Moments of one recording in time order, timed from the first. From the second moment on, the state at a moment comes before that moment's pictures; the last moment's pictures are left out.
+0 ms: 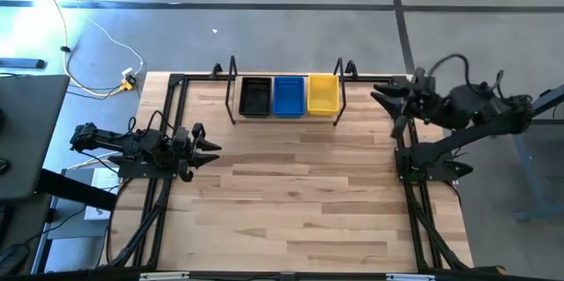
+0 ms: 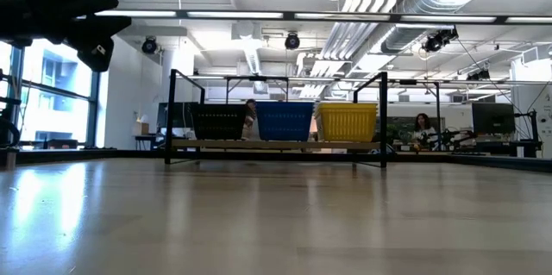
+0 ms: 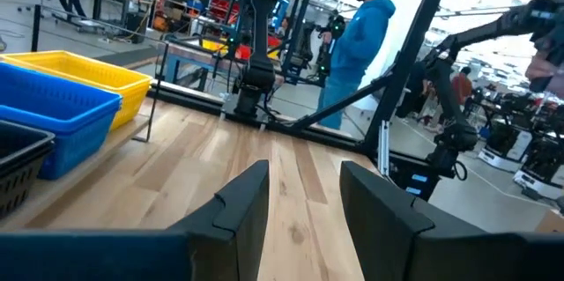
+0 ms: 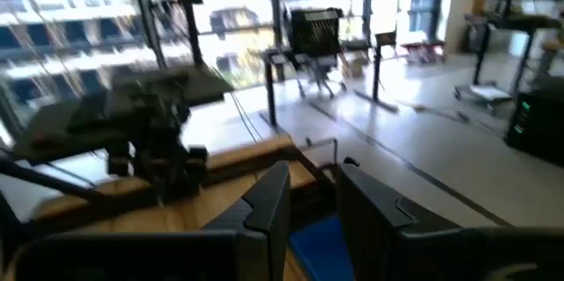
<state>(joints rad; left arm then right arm) -0.09 0.00 0.01 0.05 -0.16 -0.28 0.27 0.76 1.22 -0.55 0.70 0.12</state>
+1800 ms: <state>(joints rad) -0.09 0.01 0.01 0.04 -0.17 -0.28 0.27 0.01 0.08 -0.19 0.45 0.33</state>
